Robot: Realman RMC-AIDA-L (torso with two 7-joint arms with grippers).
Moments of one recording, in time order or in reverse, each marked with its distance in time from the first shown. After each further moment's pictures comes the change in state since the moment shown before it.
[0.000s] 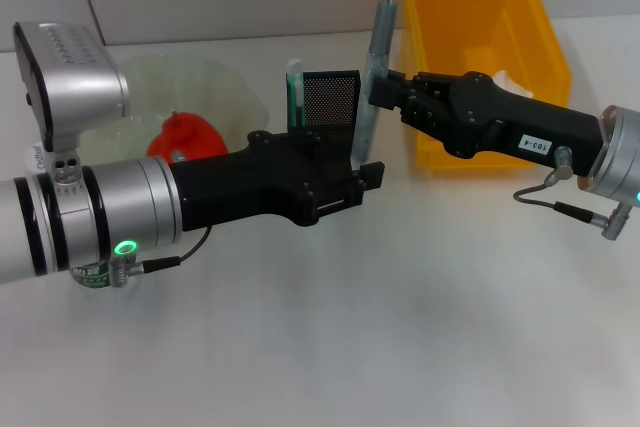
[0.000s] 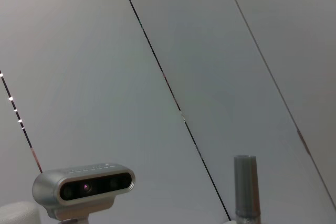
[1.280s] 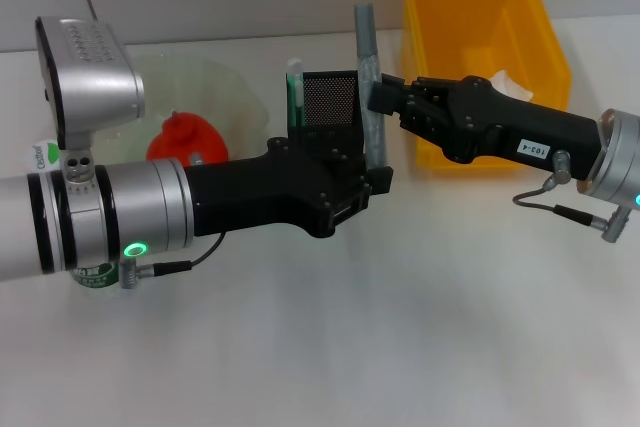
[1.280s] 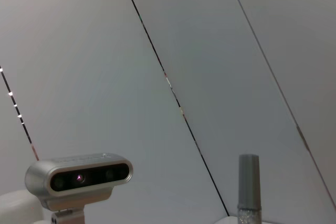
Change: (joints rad) left arm -0.026 0.003 0.008 -0.002 0.003 0.051 -0.013; right arm -0.002 0.000 0.000 0.000 -0.012 0.003 -0.009
